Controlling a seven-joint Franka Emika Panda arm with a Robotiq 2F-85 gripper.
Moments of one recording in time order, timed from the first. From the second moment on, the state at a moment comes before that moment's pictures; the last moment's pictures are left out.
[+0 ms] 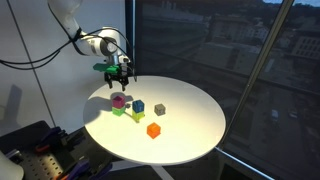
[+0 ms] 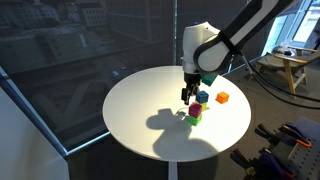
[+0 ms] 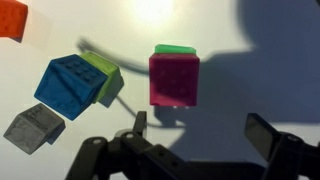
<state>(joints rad) 0.18 0.35 0.07 -2.16 -0.16 2.49 0.08</state>
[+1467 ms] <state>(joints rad) 0.18 0.21 0.07 -2.29 0.03 2.49 0.18</state>
